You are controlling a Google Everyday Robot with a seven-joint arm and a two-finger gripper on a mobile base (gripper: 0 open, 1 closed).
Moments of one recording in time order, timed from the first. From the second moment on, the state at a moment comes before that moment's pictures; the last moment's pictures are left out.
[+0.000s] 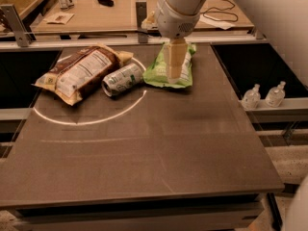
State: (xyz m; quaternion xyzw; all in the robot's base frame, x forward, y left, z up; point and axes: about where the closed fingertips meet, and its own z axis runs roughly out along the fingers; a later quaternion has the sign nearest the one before) arm 0.624 -0.028 0.950 -0.82 0.53 -0.04 0.21
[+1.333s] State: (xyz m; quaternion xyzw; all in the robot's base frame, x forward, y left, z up) arm 0.682 0.029 0.903 -0.84 0.48 0.06 0.23
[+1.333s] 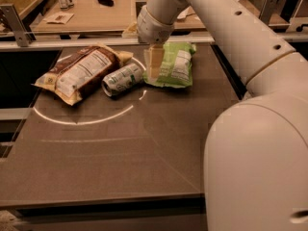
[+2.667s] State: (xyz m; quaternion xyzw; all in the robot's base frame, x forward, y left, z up) arm 0.685 0.068 0.881 -0.84 0.49 0.11 0.19
